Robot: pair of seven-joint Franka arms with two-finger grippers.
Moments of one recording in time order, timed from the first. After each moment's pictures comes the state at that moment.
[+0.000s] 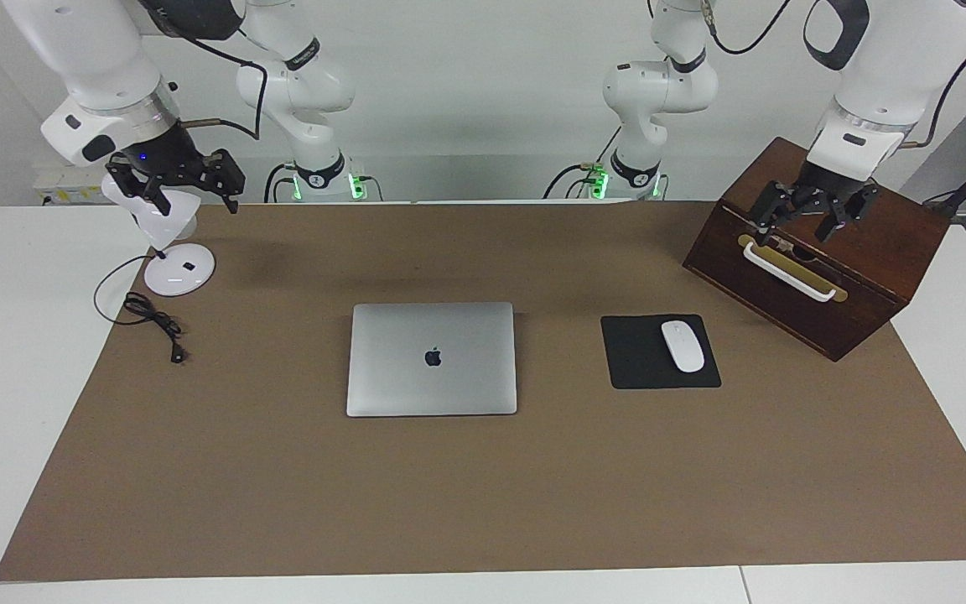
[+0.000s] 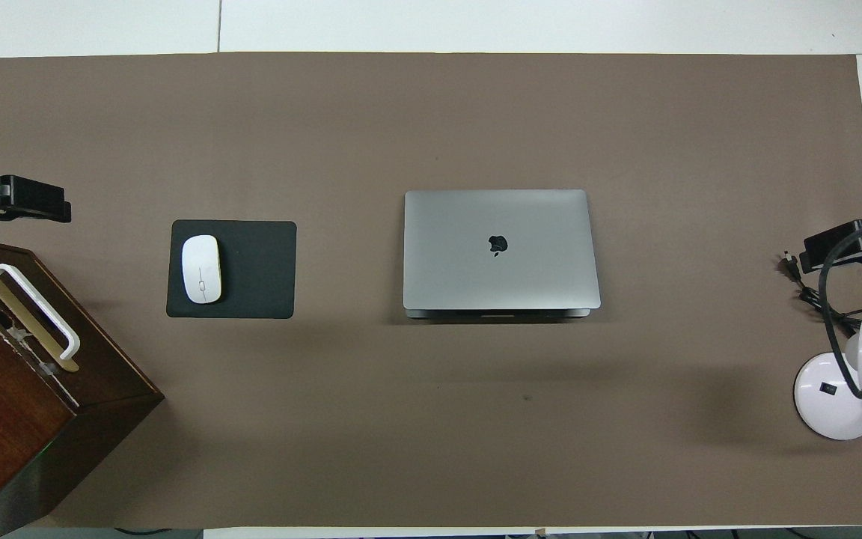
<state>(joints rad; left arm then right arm) -0.10 -0.02 0.05 -1.62 0.01 1.67 -0.04 -0.07 -0.03 0.06 -1.58 -0.03 1.44 -0.05</state>
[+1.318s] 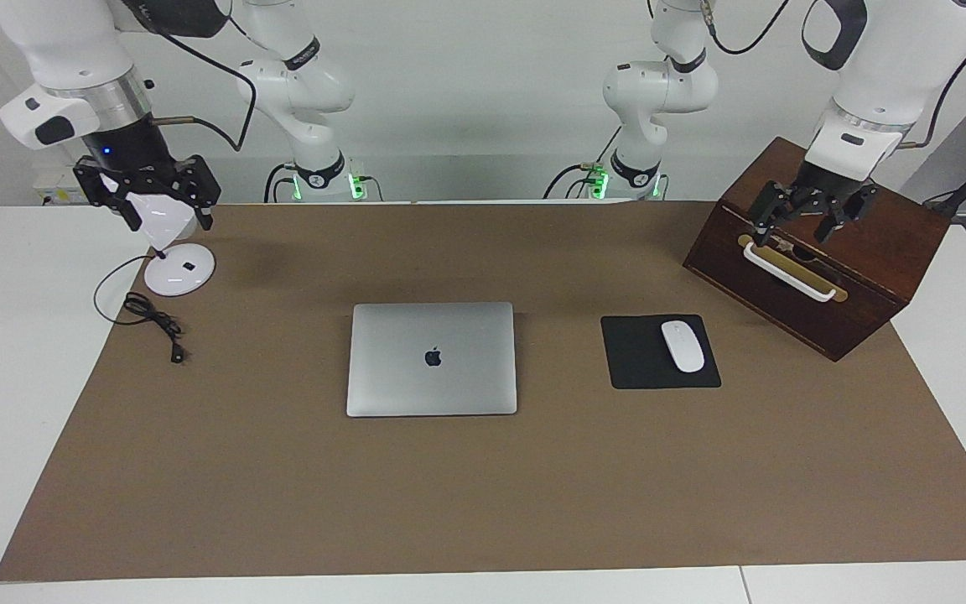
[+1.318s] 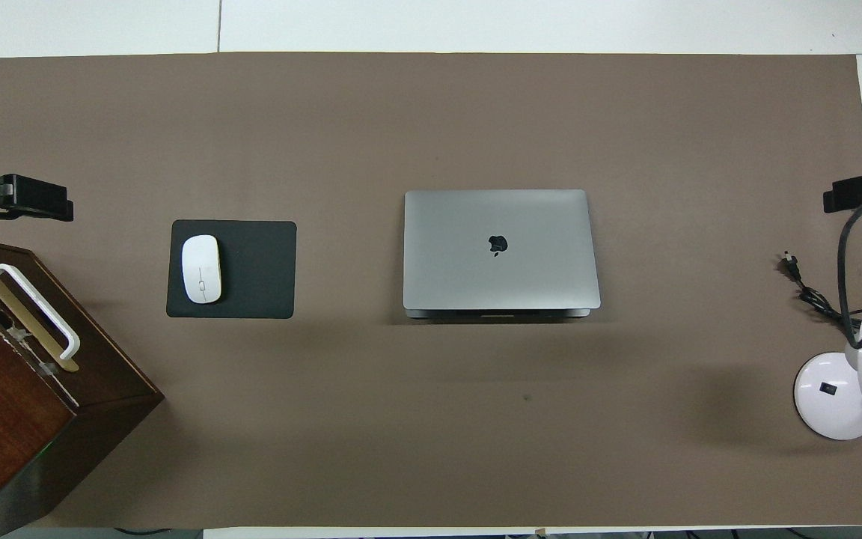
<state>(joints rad) -0.10 -0.02 0.04 -1.62 0.01 1.68 -0.04 -0.10 -0.04 0.05 -1.61 -0.02 1.72 -0.06</state>
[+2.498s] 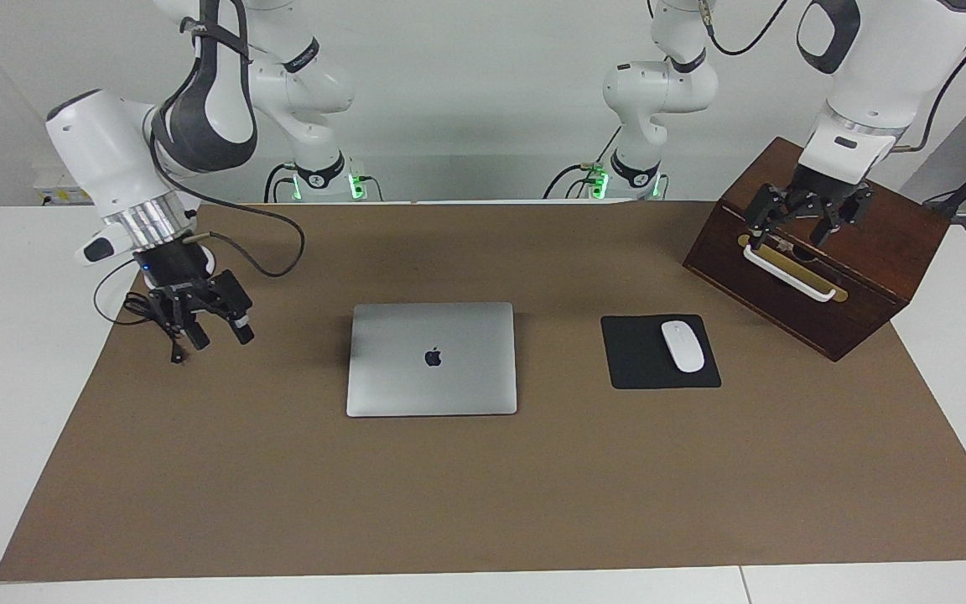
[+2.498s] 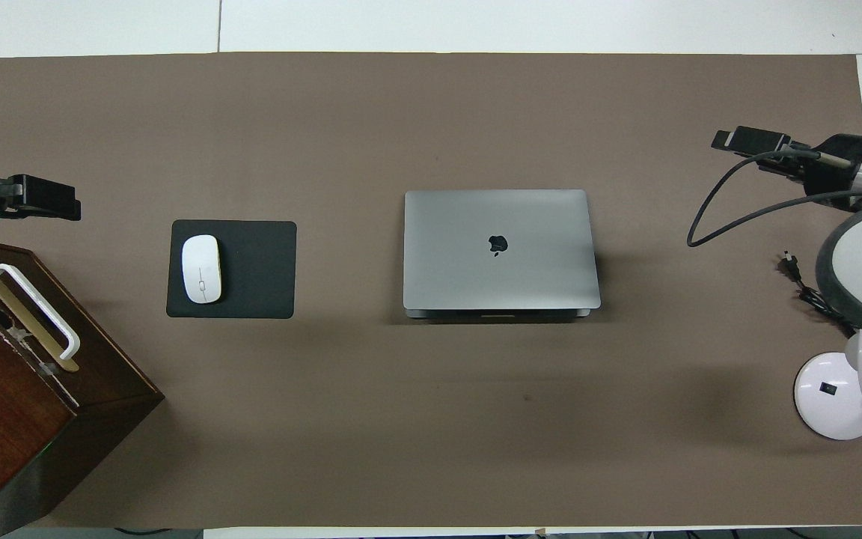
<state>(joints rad) -0.10 -0.02 0.03 -1.63 0.01 1.69 -0.04 -0.10 0.01 0.06 -2.07 0.63 2.51 -0.12</state>
